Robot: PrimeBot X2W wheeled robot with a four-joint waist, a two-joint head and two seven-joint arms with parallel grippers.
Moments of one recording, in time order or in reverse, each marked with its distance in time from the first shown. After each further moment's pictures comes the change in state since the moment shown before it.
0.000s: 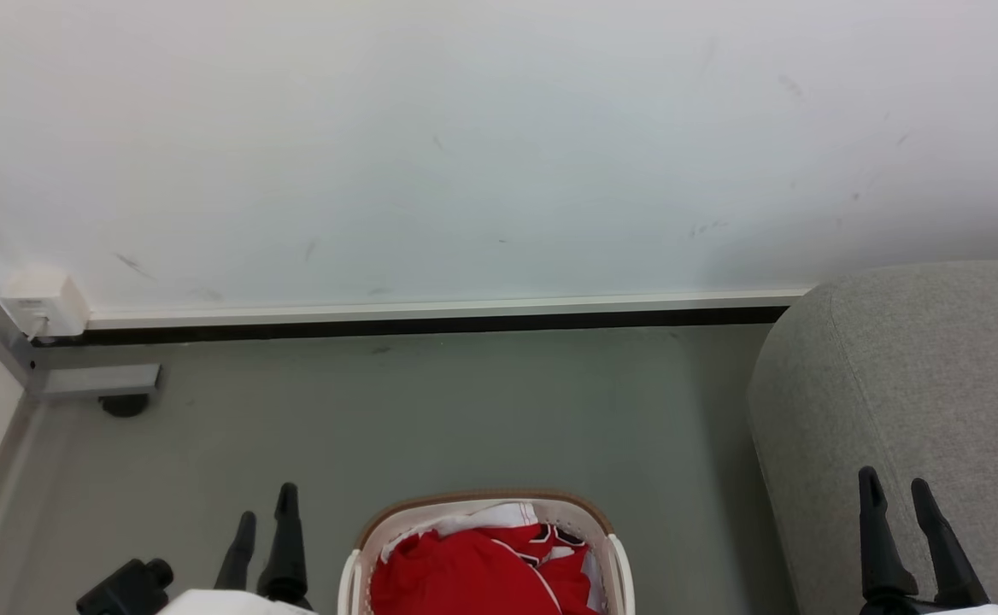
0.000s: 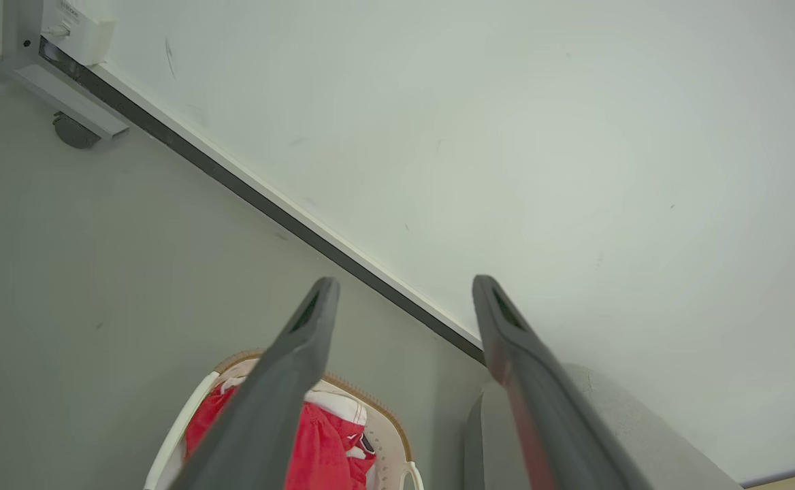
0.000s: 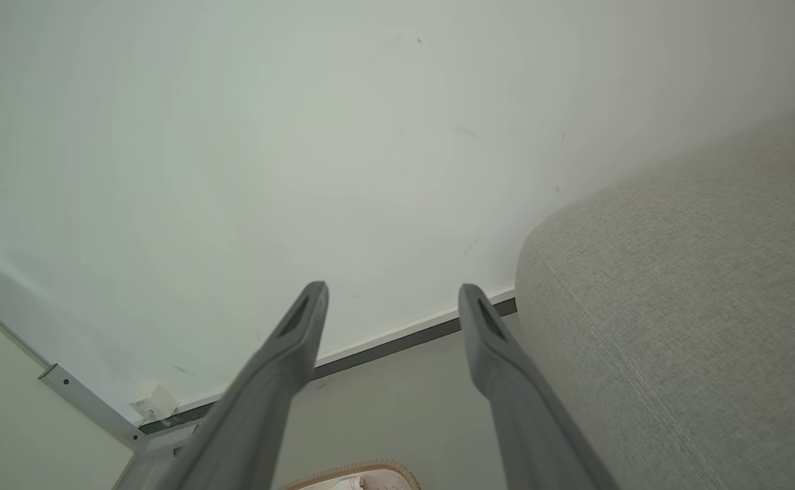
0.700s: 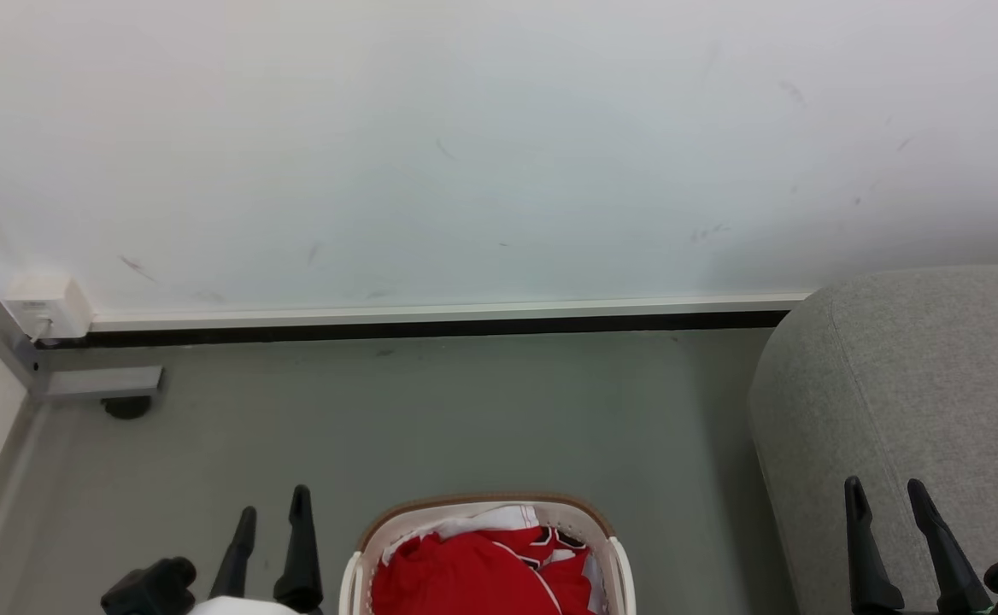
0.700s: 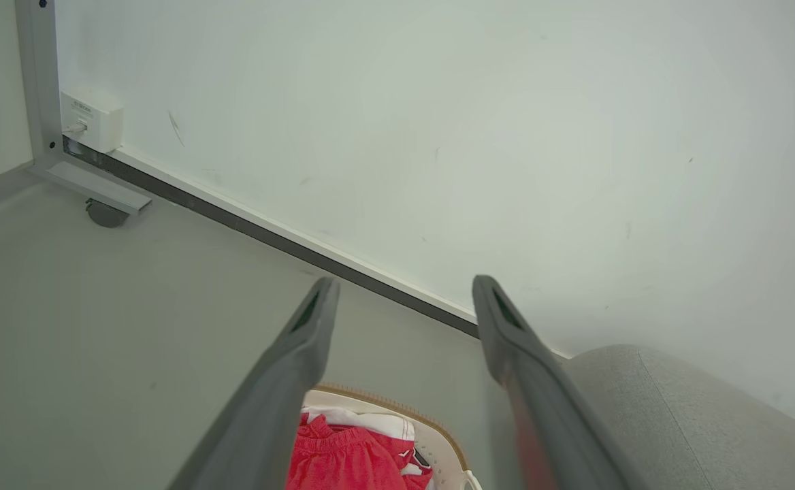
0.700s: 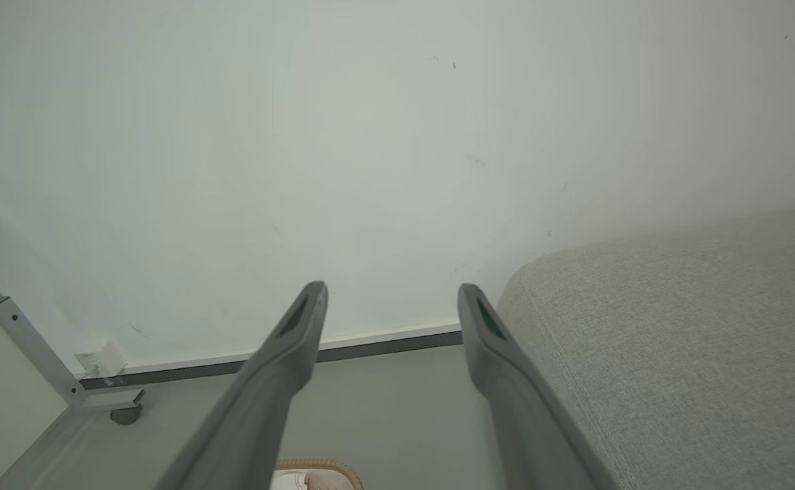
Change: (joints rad) left arm 0.017 0.002 -0.032 -0.020 0.209 0.026 -0.053; right arm 0.026 -0.002 0.009 -0.019 -0.225 0.000 -0.057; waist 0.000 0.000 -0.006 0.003
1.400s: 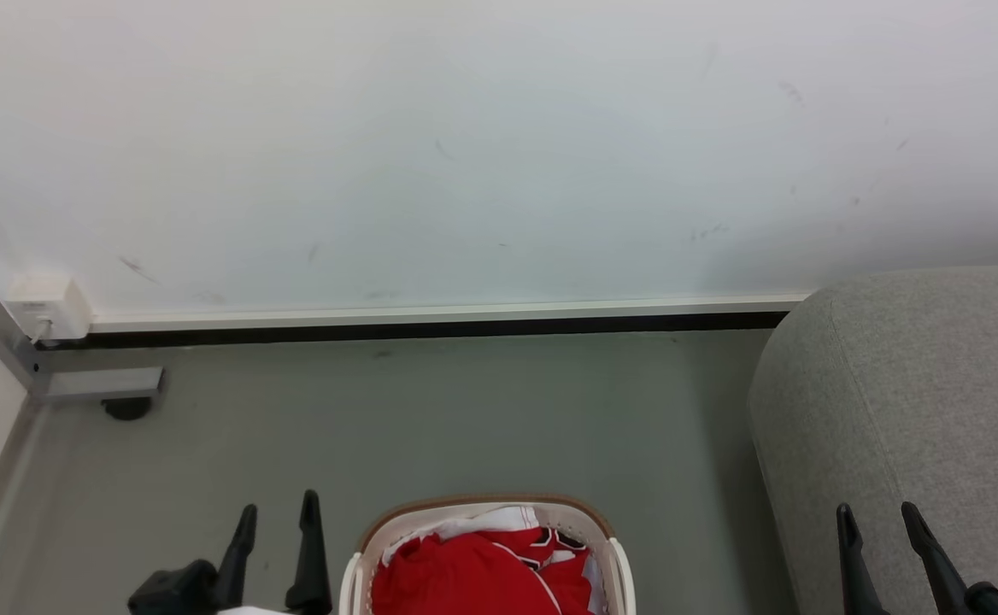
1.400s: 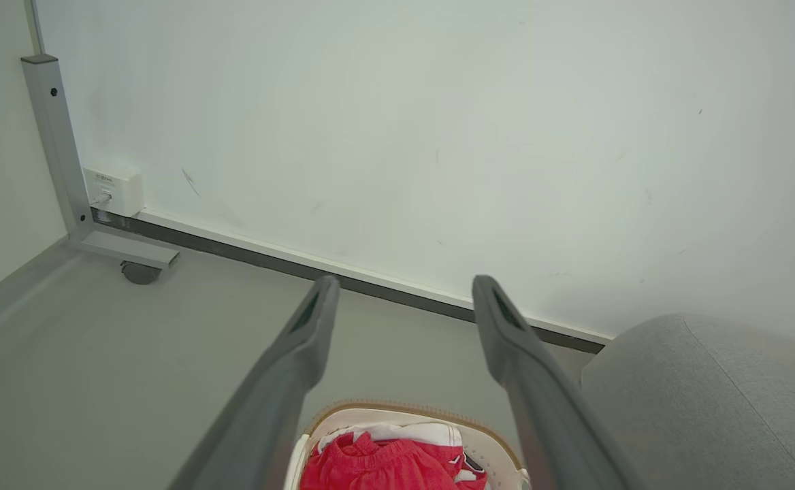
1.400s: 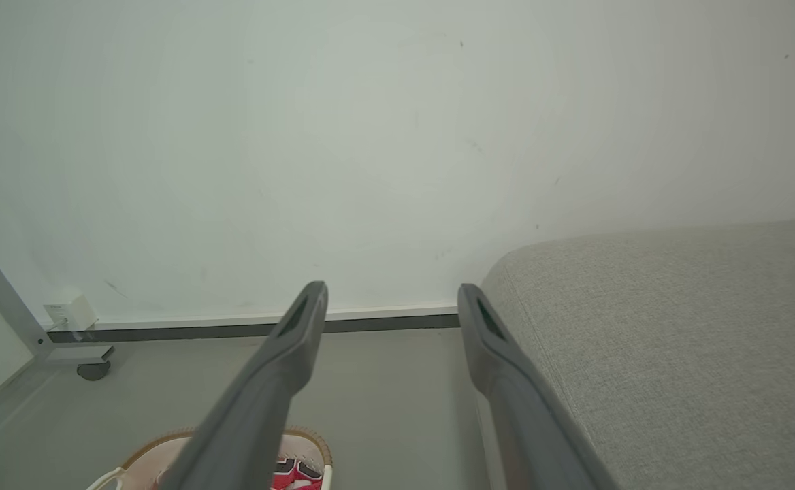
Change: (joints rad) left arm 0.007 0.002 -0.014 0.012 0.186 0.012 -0.046; right arm 0.012 -0.002 -0.007 0.067 -0.115 0.000 -0.046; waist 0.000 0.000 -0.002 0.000
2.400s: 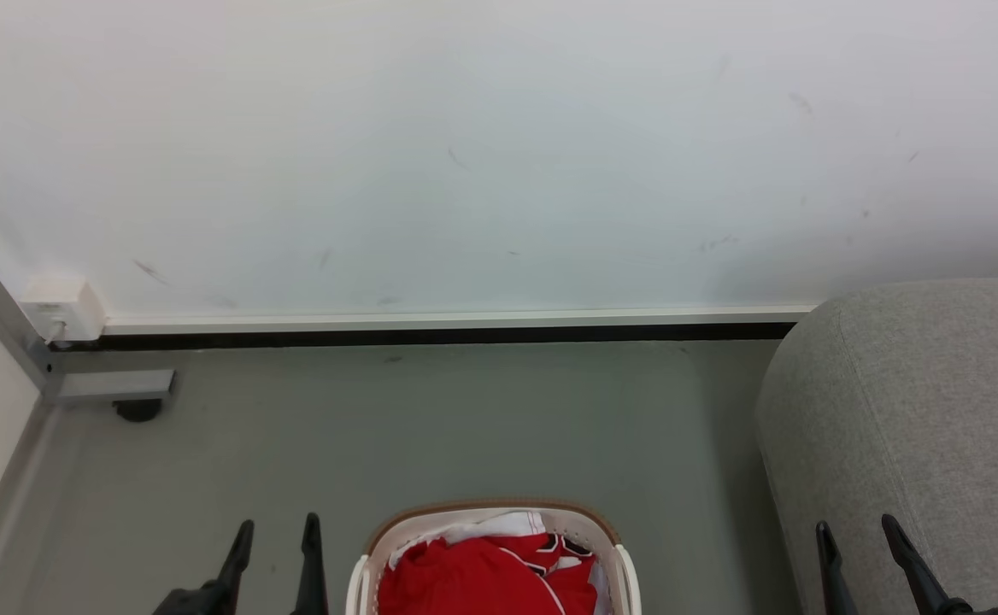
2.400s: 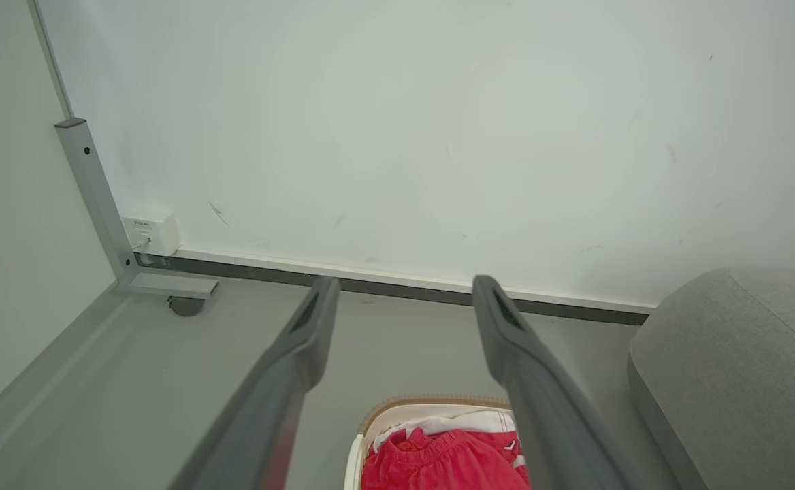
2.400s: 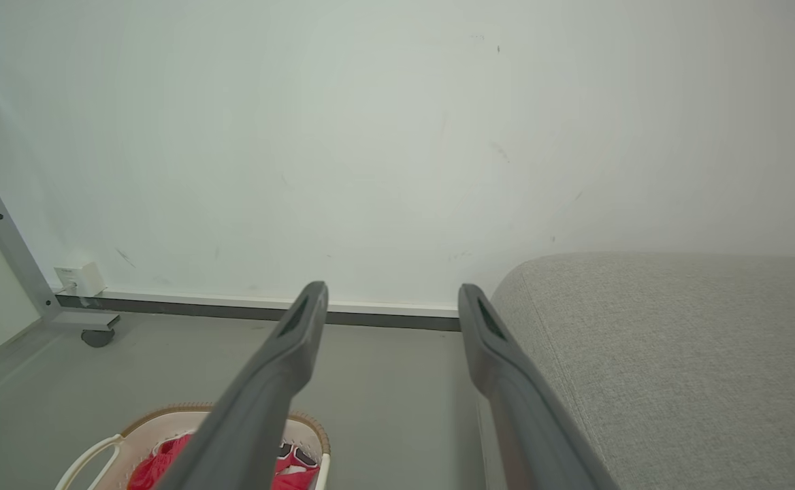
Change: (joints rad) left arm 0.026 0.002 0.016 0.034 0.175 -0.007 -0.044; right arm 0.013 -0.002 0.028 0.028 -0.086 0.000 -0.044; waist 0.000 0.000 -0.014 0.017
